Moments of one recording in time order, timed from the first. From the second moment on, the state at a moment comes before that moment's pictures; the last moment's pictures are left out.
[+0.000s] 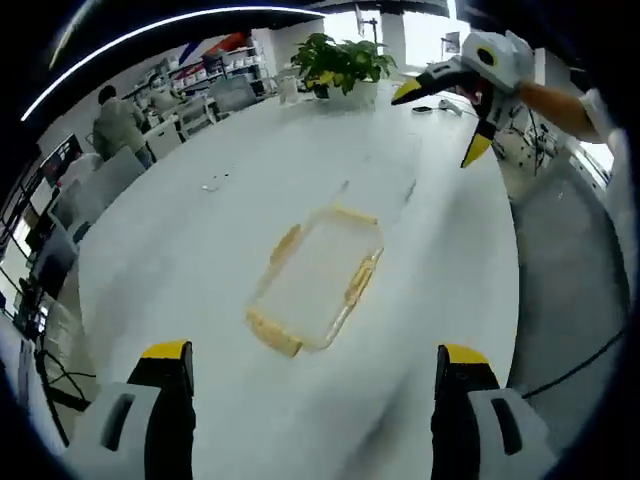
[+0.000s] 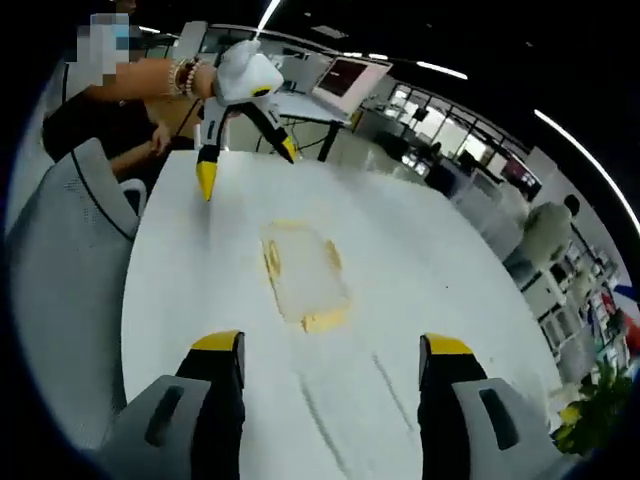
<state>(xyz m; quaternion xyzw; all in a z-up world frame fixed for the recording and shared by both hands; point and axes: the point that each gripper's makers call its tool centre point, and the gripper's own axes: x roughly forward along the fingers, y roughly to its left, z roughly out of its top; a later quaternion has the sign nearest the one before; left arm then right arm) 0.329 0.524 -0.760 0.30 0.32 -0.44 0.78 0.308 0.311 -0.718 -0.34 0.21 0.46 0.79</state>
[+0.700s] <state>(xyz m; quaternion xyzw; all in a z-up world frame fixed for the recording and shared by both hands) 0.368 0.513 -0.808 0.39 0.39 -0.55 0.63 0.361 0.353 -0.798 -0.40 0.34 0.55 0.65</state>
